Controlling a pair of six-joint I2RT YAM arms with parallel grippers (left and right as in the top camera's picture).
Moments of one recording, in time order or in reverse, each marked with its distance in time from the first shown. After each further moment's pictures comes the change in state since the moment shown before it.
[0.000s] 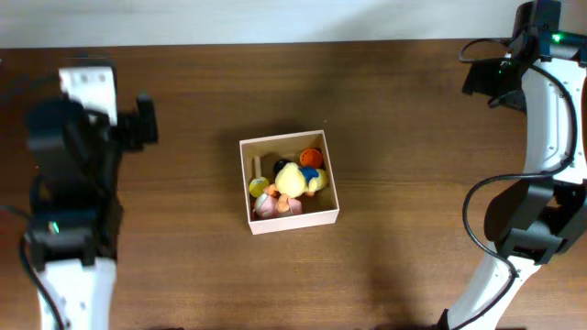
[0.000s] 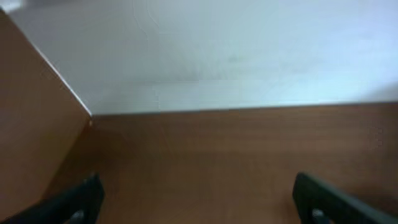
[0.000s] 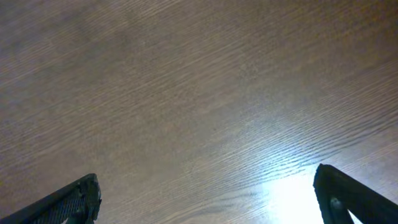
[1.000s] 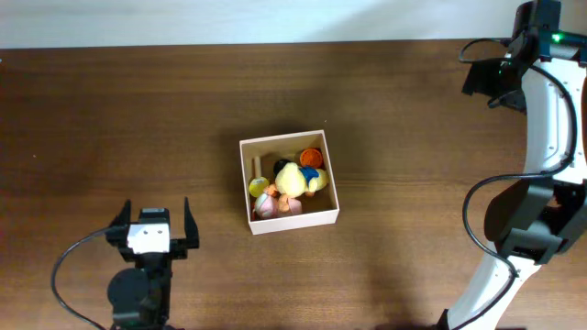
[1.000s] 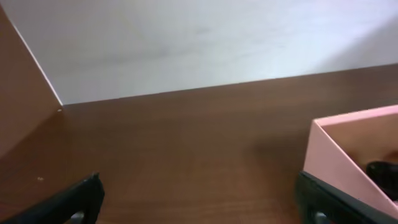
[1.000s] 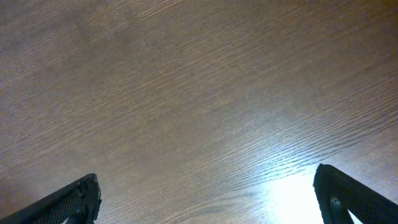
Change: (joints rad) left arm -0.037 -0.851 -1.029 0.377 0.064 0.000; right arm 0.000 0.000 0.000 0.000 0.000 0.000
